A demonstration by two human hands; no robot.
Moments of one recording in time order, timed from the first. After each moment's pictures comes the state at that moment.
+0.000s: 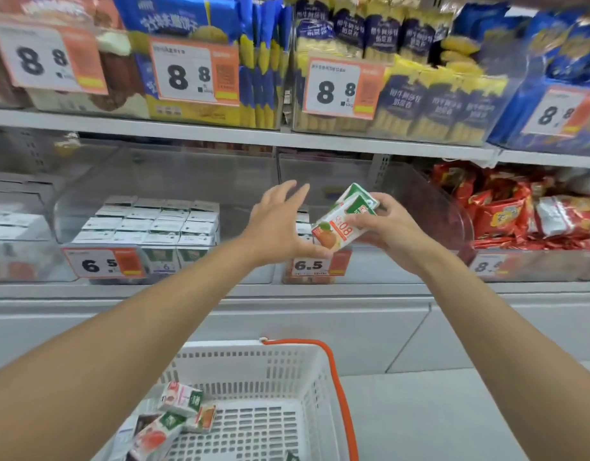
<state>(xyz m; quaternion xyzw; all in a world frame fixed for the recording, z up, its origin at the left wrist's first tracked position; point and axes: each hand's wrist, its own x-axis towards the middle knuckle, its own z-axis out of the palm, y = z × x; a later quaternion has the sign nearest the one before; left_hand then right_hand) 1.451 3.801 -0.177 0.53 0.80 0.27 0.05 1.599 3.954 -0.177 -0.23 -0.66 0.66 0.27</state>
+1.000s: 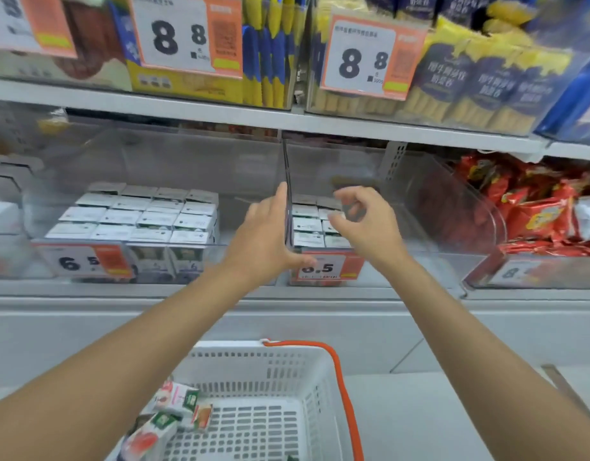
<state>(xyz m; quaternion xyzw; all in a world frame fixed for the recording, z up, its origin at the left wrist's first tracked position) 1.430 3.795 -0.222 0.46 0.83 0.31 0.05 1.541 3.952 -0.219 -0.23 -0.85 0.31 0.35</state>
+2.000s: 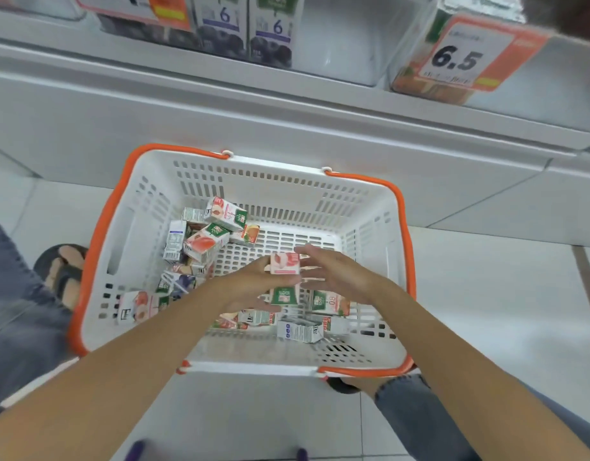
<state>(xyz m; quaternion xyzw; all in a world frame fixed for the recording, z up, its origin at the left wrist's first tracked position) 1.500 3.597 -0.502 0.03 0.63 0.41 0.66 1.618 3.767 -0.490 -0.32 -0.59 0.71 -0.23</state>
